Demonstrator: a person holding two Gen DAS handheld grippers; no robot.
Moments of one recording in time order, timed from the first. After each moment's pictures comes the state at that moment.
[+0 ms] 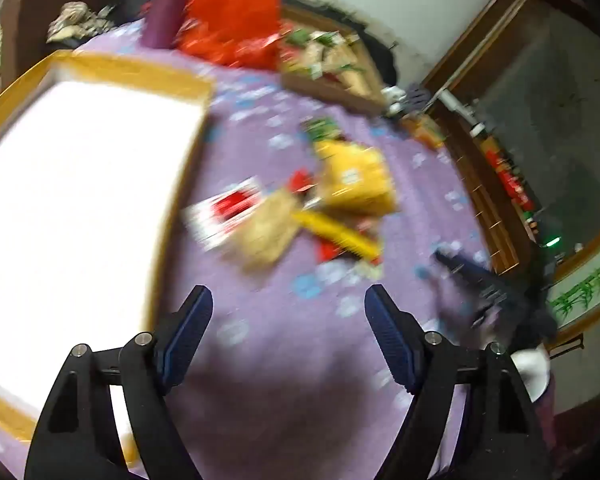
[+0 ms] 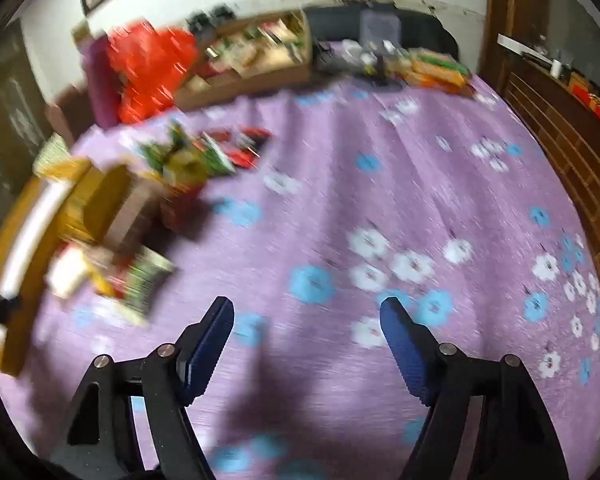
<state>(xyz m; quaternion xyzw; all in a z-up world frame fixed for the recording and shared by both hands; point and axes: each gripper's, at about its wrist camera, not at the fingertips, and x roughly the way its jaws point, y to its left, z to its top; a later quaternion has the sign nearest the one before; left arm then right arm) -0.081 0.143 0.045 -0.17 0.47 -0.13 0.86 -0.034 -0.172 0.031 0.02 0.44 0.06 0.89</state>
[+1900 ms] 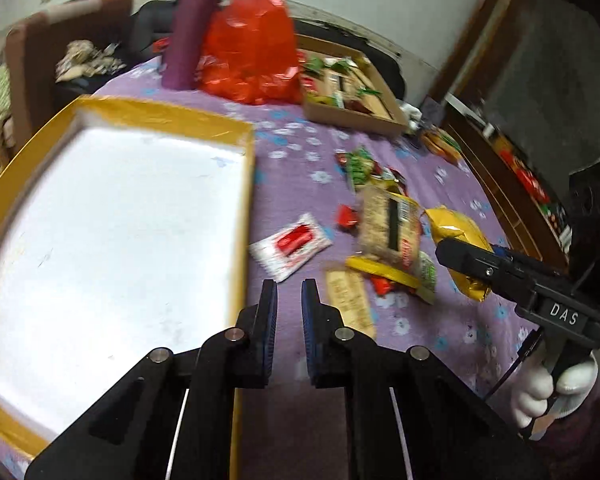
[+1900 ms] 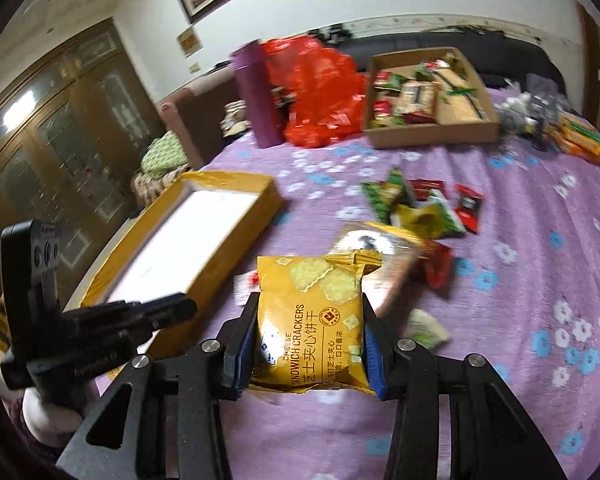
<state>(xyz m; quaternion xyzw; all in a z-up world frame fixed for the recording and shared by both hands) -0.078 0.181 0.055 -0.13 0.43 -0.12 0.89 -0.042 -0.039 0.078 0.04 0.40 0.25 0.88</state>
